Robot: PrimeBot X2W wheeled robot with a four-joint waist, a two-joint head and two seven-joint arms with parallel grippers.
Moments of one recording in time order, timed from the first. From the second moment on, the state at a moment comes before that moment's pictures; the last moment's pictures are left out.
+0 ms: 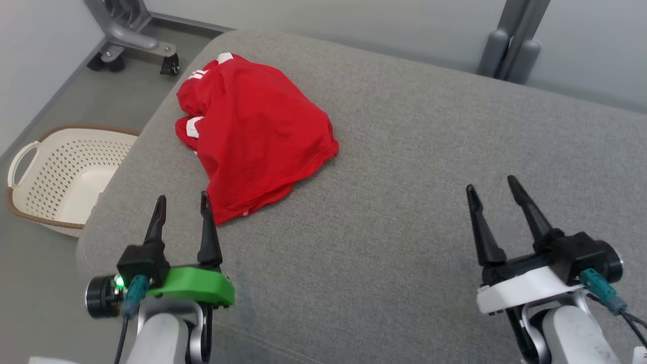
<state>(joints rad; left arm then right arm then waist) -0.18 0.05 -0.17 0.26 -0.25 0.11 -0.26 -0.09 -0.08 0.08 0.08 0.10 0.13 -0.26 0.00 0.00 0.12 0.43</state>
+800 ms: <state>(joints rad) -0.84 0.24 -0.10 0.74 -0.37 -0.08 0.10 -0.11 -0.24 -0.02 -0.04 0.13 0.13 -0.26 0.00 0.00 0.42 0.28</state>
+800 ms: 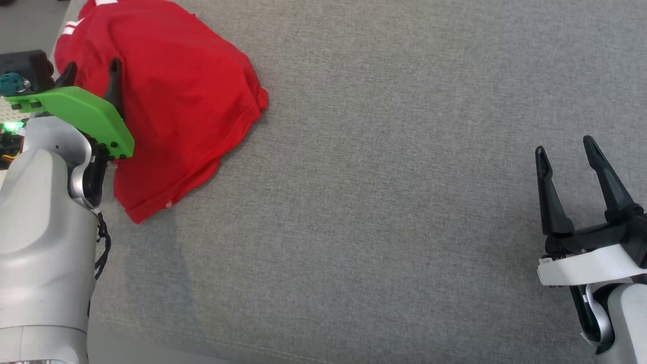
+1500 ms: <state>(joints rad) -0.95 0.29 -0.10 0.86 -0.37 -0.06 -0.13 -0.12 -0.20 0.03 0.00 0.13 0.13 -0.26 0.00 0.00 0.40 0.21</state>
